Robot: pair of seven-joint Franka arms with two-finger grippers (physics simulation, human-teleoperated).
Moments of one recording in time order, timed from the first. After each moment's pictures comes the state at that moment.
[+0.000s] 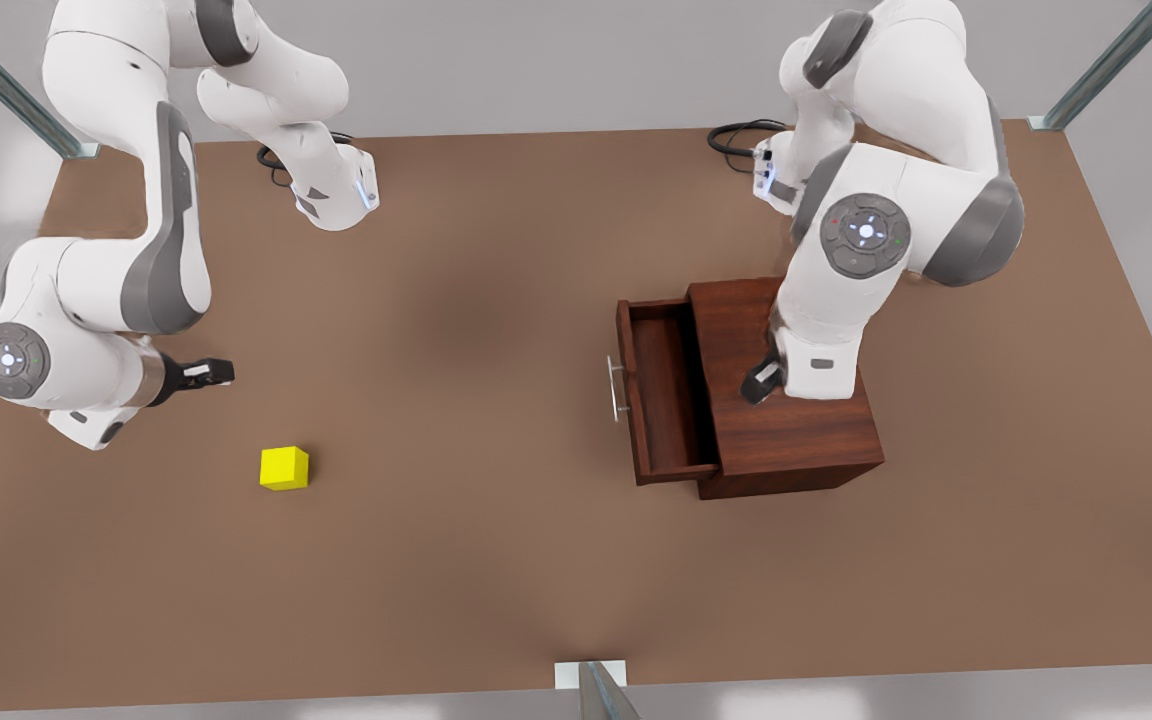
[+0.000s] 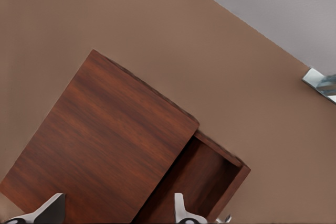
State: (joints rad) left arm -0.21 0.56 -0.29 -0.82 0.24 1.25 -1.10; right arm 0.11 0.36 -0.13 -1.48 -0.02 1.53 -0.22
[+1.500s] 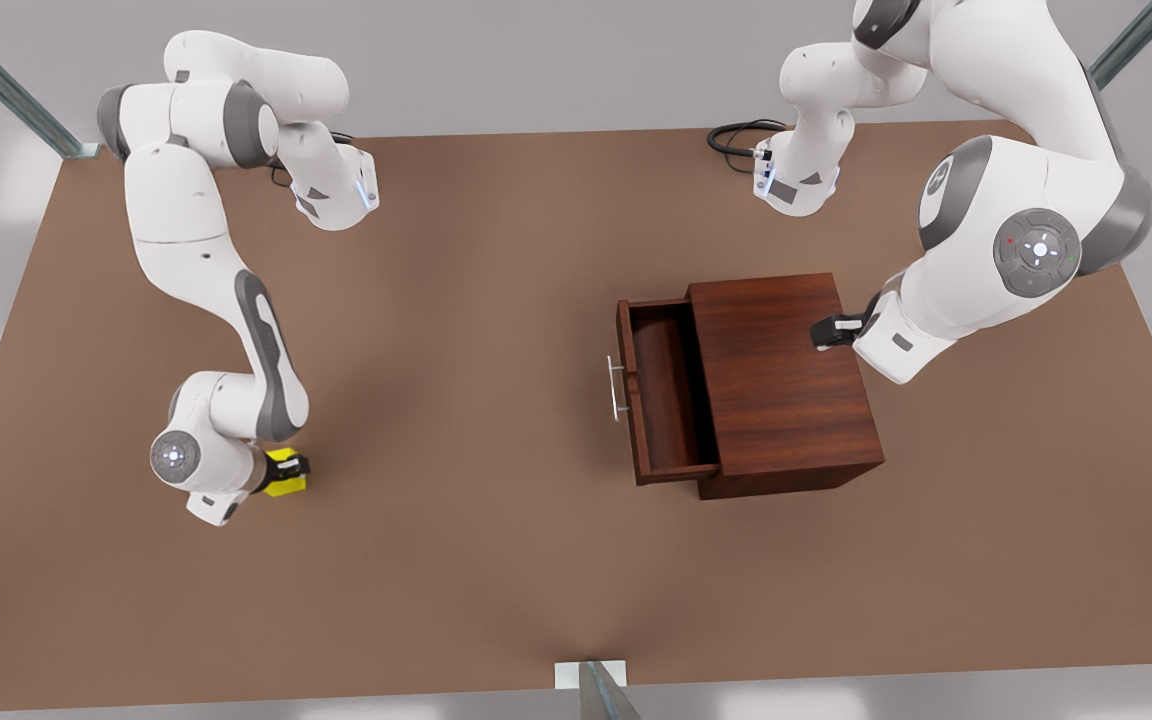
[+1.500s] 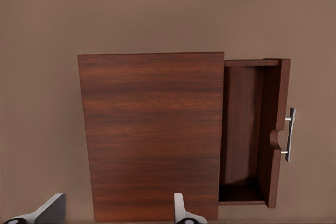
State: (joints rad) left arm -0.02 0.38 -0.32 -1.13 0.04 1.29 -0.35; right arm 0.08 0.67 -0.12 -1.72 0.11 2.28 -0.38
